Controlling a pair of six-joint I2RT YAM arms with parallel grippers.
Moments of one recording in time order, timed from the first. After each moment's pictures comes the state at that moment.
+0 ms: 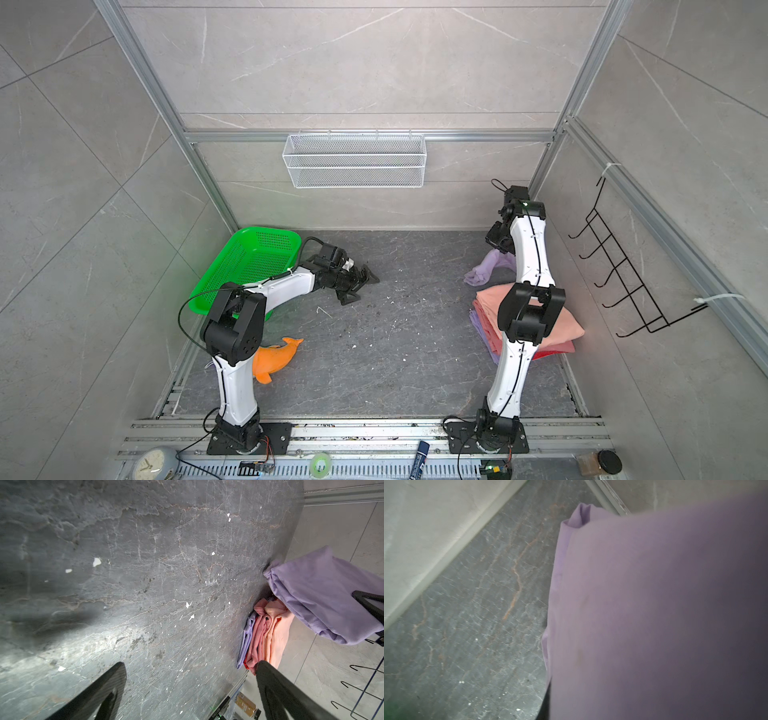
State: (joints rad) left arm -0.48 2.01 1.42 -0.35 0.56 -0.90; right arm -0.19 2.15 2.28 -1.30 0.08 0.45
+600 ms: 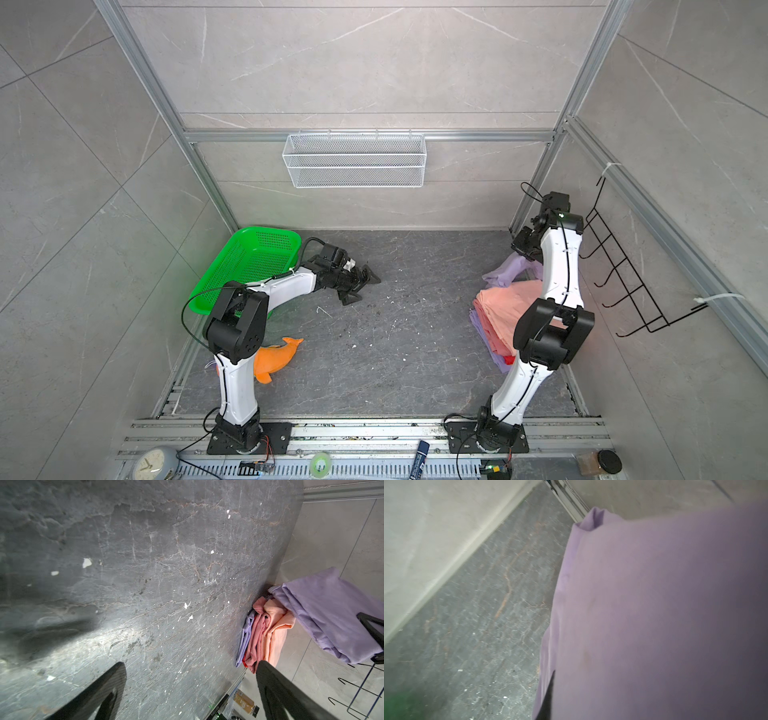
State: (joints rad) left arm -0.48 2.02 1.41 -0.34 0.58 -0.90; right arm -0.35 1.92 2.03 -1.17 -0.06 0.33
